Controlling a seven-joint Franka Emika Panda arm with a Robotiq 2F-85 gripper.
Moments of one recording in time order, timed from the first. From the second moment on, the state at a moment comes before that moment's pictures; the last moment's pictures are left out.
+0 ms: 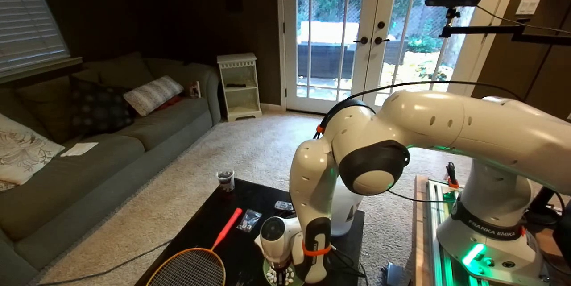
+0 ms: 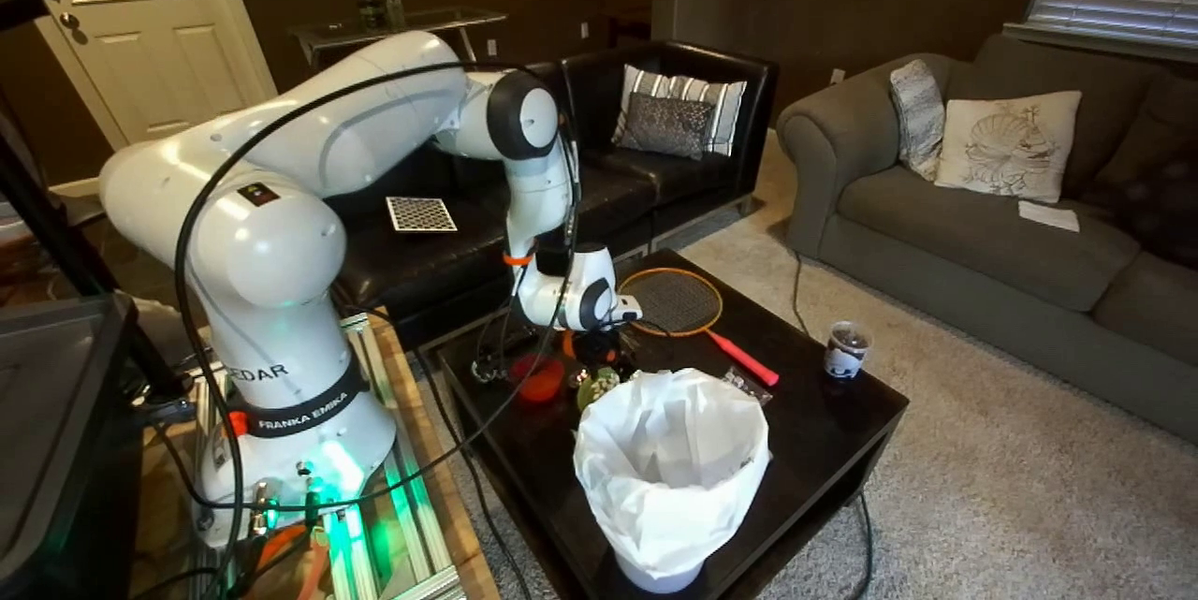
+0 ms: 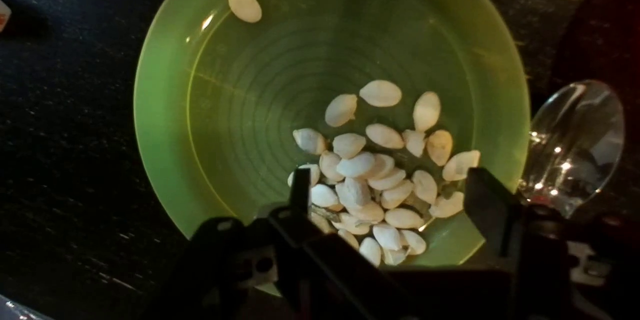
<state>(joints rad) 0.48 1.33 -0.18 -1.74 -0.23 3.04 0.18</state>
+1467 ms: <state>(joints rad) 0.47 1.35 -0.17 -1.71 -0.22 3.04 0.16</state>
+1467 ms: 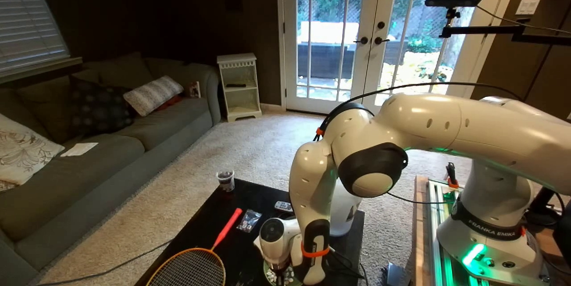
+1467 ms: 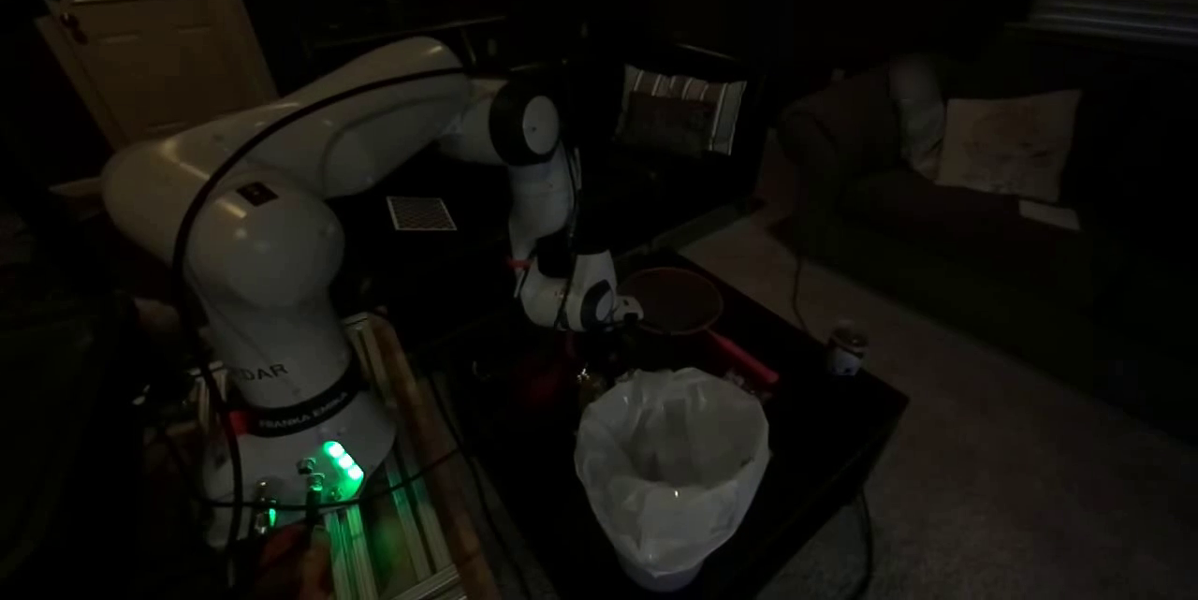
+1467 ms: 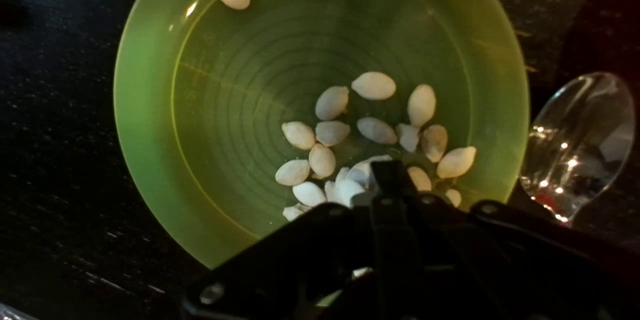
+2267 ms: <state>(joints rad) 0.46 1.28 -0.08 -1.77 -0.22 3.04 0.03</state>
